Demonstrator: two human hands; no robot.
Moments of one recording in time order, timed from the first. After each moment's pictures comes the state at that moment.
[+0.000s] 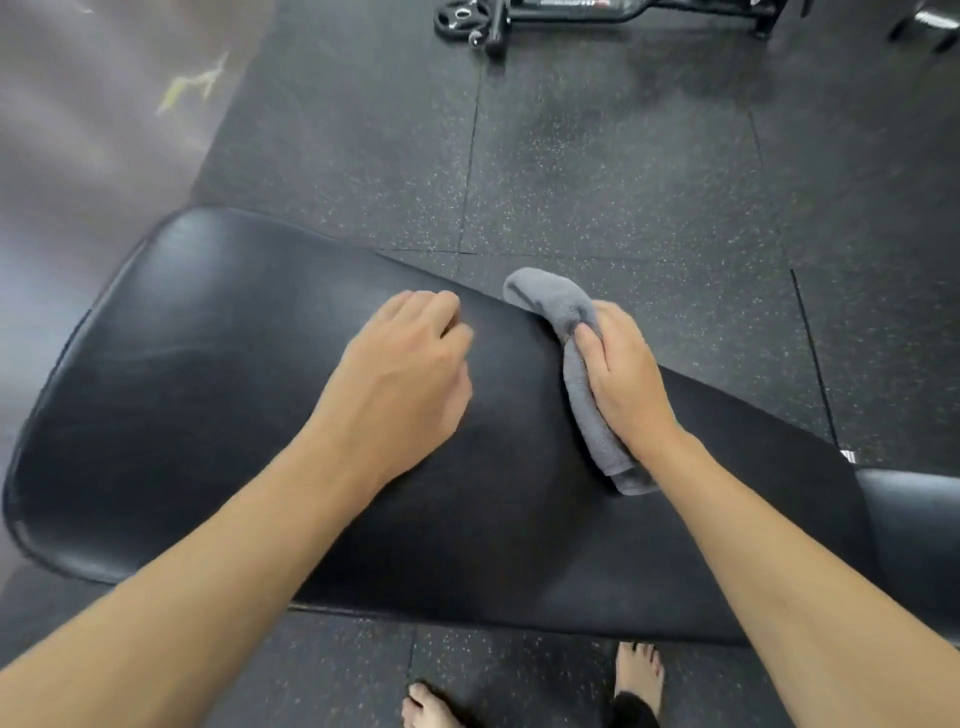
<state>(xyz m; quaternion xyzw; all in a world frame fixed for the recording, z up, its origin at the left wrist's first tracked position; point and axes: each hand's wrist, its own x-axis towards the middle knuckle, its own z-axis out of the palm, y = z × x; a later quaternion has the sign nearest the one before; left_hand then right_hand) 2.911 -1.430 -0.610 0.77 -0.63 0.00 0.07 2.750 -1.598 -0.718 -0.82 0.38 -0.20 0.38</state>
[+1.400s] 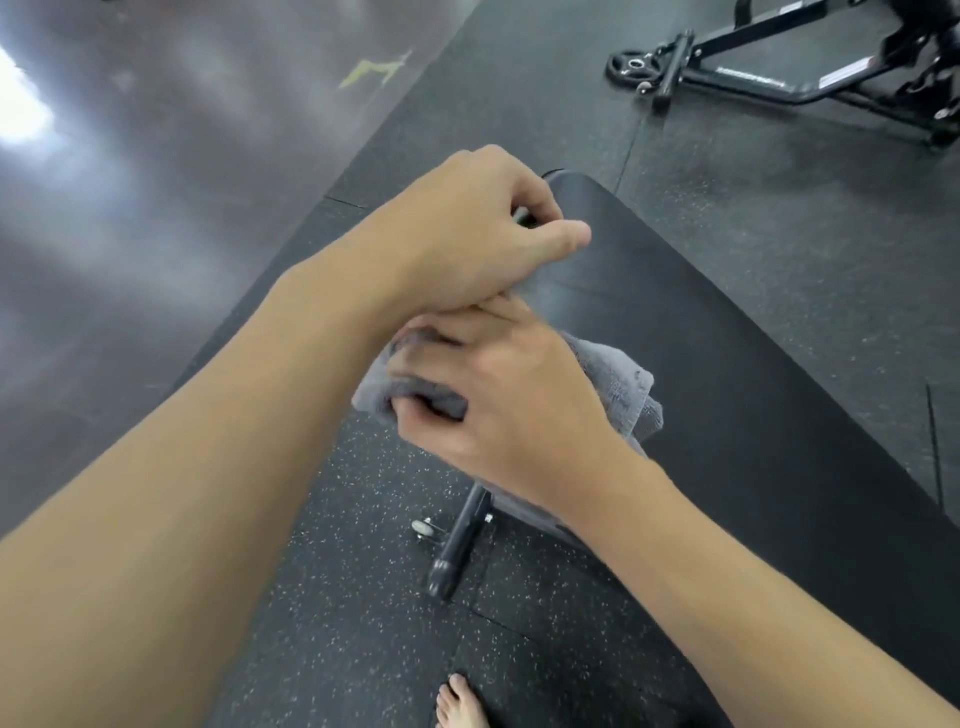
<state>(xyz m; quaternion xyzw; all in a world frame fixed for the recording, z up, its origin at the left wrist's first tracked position) 3.042 -1.302 -0.515 0.84 -0.46 -0.15 0.26 2.927 -1.337 -0.577 -0.95 -0.04 -0.21 0.21</state>
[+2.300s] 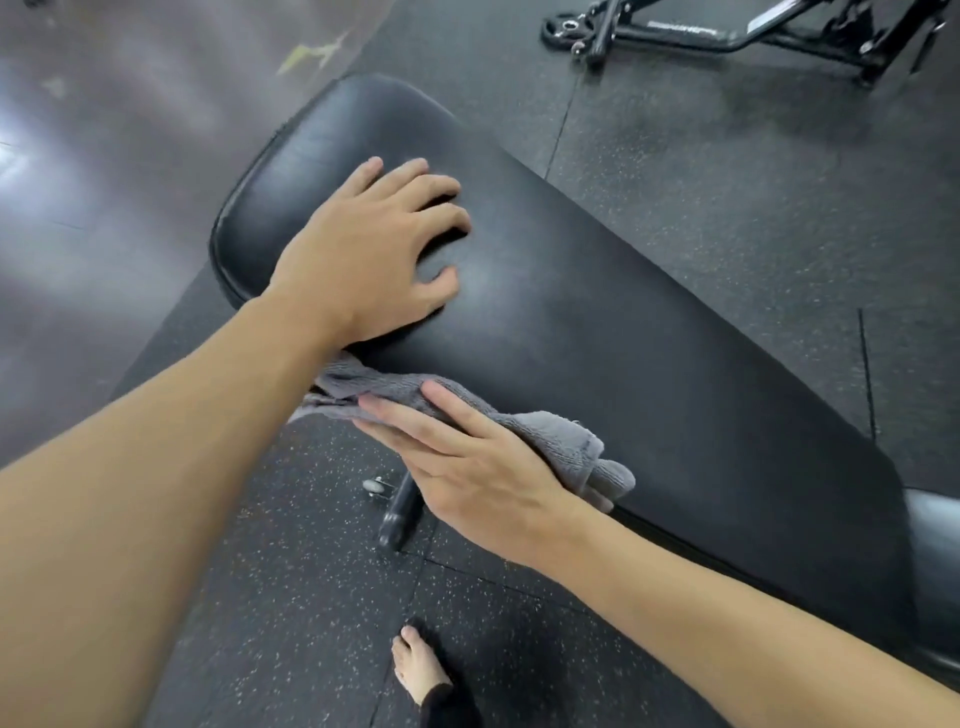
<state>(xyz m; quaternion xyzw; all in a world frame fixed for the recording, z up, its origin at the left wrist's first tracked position) 2.938 -1.324 -0.594 0.82 -0.57 0.06 0.04 2.746 -1.366 -0.701 -0.97 -0.16 -0.16 -0.12</state>
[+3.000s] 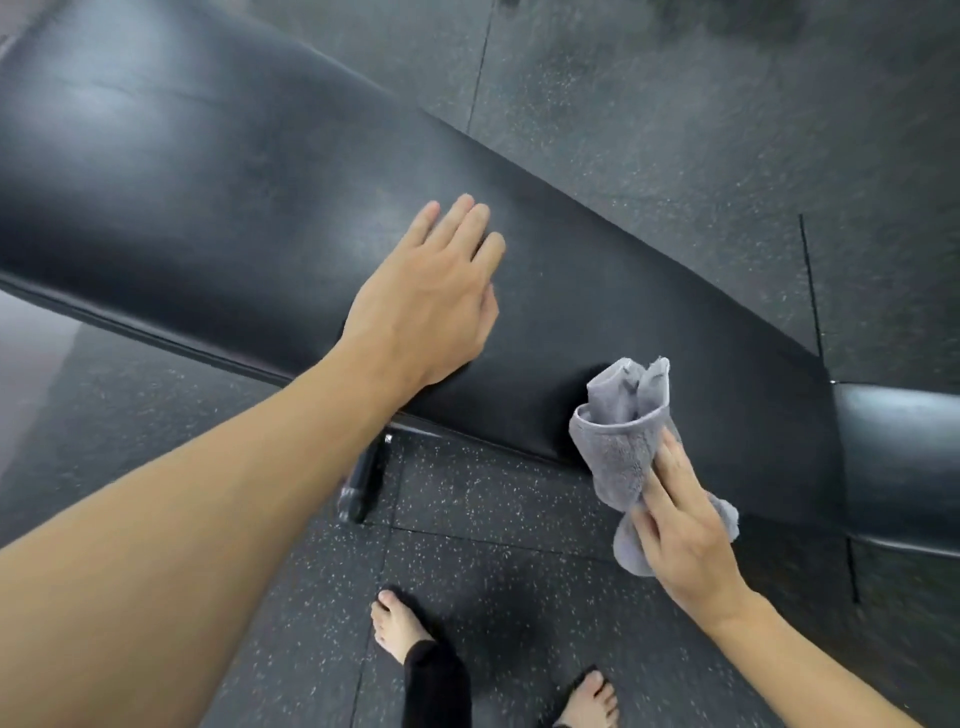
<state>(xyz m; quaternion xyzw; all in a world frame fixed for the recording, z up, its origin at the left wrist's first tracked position) 2.804 -1.410 -0.674 0.77 -0.63 0.08 -0.06 2.496 -1.456 -0.831 -0.91 0.26 -0.24 0.23</state>
